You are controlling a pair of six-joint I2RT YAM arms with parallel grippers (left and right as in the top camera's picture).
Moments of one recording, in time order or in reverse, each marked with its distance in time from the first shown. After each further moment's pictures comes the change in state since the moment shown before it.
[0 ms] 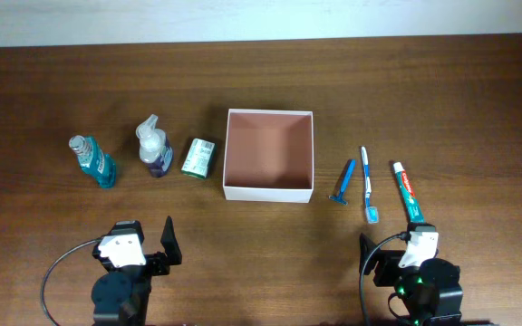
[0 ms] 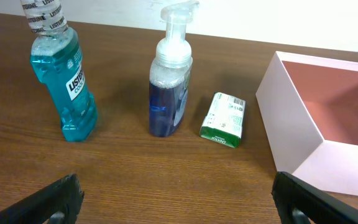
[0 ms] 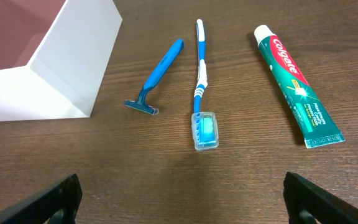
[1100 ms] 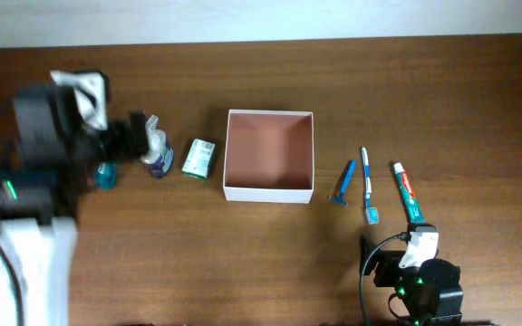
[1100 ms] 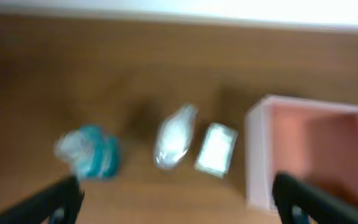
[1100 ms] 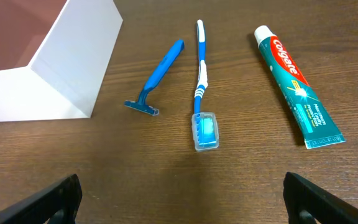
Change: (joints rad) left arm 0.101 1.298 1.460 -0.637 0.084 0.087; right arm 0.000 -0.002 0.000 0.000 -0.001 0.000
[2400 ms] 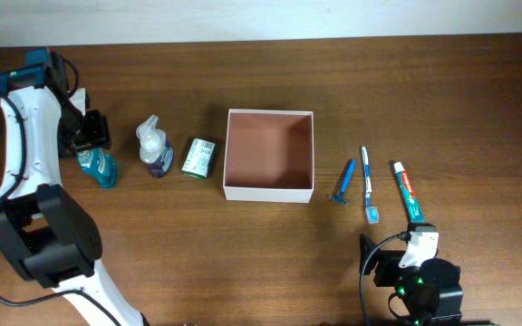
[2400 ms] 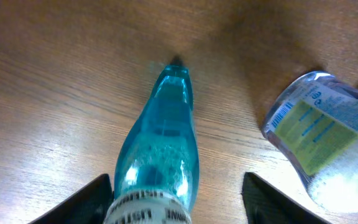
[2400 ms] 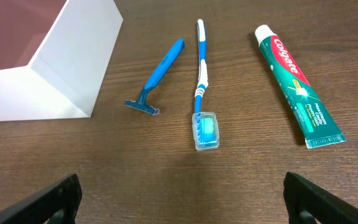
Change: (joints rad) left arm 0.220 0.750 0.314 -0.292 -0.062 0.058; right arm 0.000 0.001 0.000 0.000 -0.002 0.000
